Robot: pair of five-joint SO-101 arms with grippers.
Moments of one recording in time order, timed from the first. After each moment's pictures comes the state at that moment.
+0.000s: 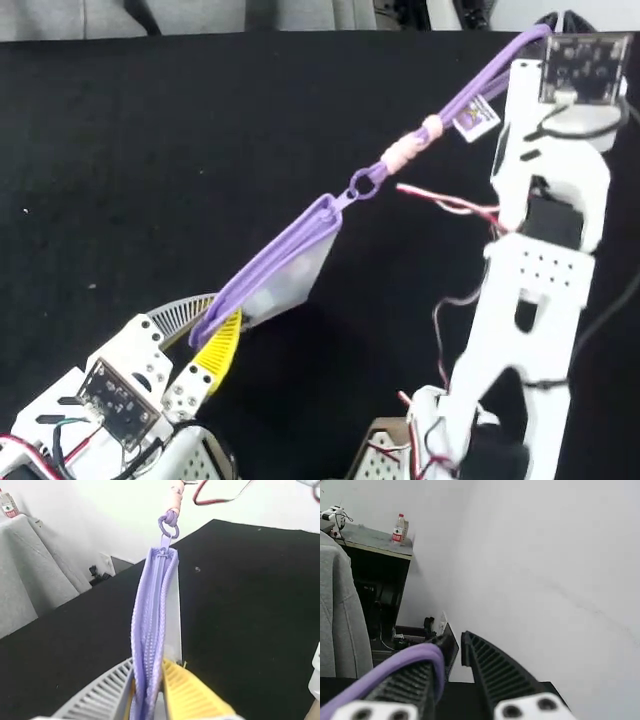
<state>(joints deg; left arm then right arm) 29.9 -104.0 44.3 85.8 -12.6 21.9 -27.1 23.9 8.0 16.7</state>
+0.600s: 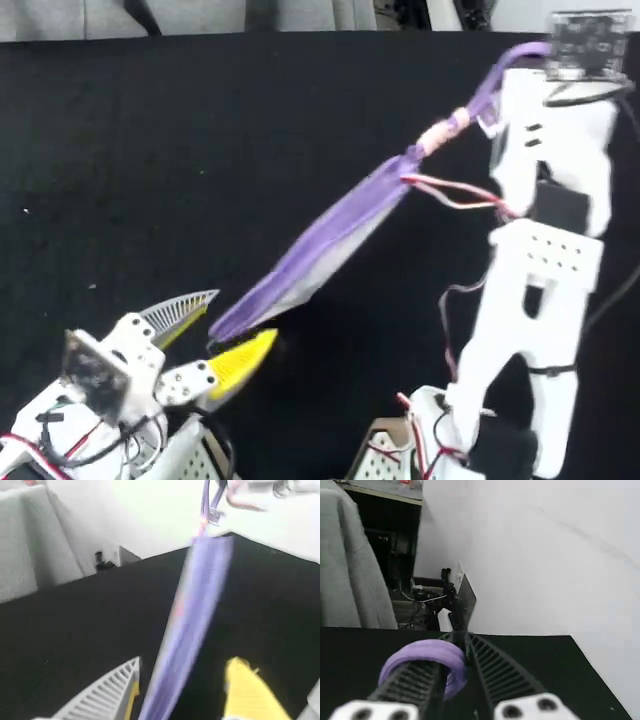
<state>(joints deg) 29.0 -105.0 47.2 83.3 -1.5 16.9 -24.7 18.5 23.8 16.7</state>
